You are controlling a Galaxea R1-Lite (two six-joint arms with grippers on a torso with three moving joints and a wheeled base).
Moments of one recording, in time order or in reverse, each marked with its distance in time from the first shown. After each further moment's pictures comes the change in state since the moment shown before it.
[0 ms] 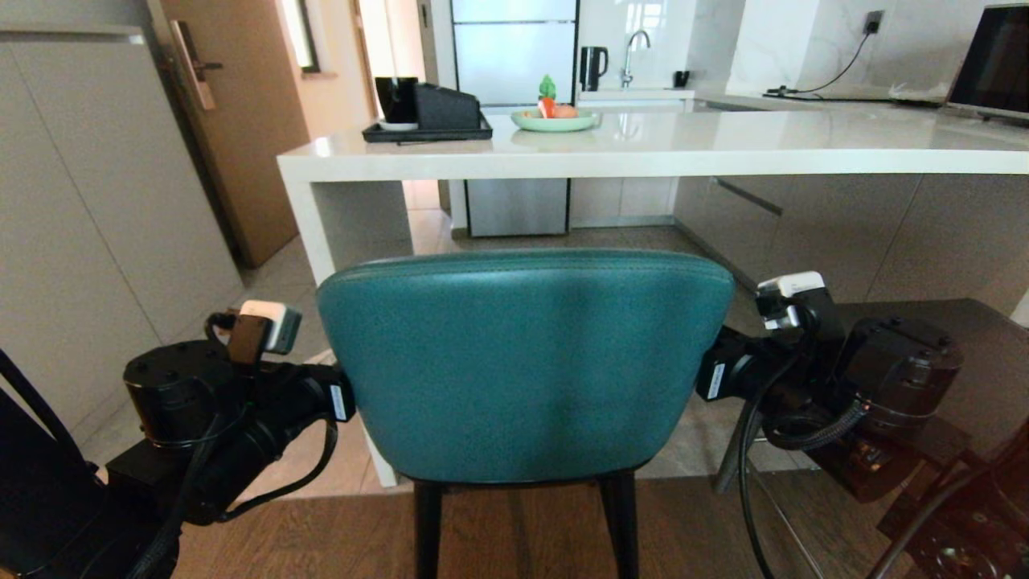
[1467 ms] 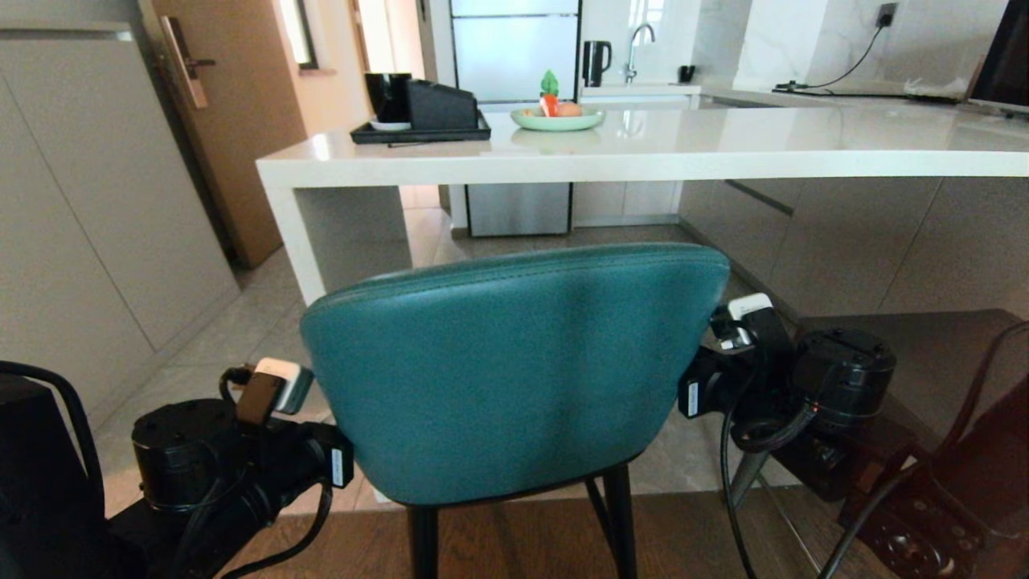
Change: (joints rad) left arm -0.016 0.049 0.196 -0.153 -0.009 0.001; right arm 0.000 0.100 -0.027 0.002 0.001 -0.083
